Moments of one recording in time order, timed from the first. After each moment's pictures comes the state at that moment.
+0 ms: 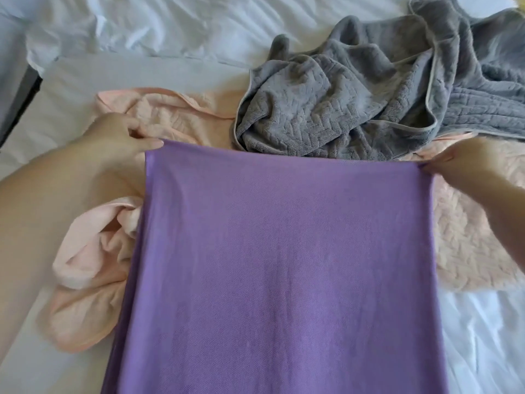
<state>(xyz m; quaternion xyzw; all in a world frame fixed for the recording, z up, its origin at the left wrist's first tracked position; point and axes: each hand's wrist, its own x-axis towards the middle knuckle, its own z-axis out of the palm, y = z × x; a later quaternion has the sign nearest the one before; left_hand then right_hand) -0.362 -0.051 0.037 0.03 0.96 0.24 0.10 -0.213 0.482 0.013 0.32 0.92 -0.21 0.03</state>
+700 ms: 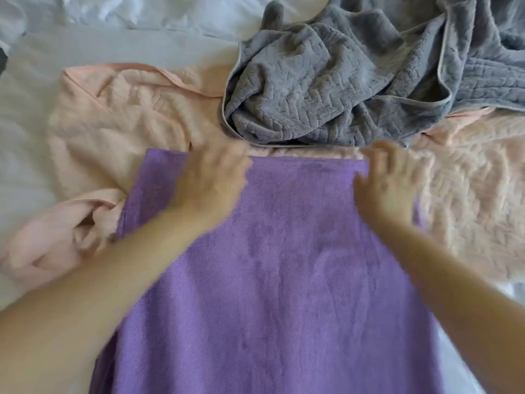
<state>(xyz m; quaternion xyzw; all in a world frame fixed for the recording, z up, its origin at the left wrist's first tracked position) -0.255 0.064 -0.035 0.36 0.93 0.01 -0.12 -0.175 0.341 -0.048 0.18 0.97 -0.11 -0.12</state>
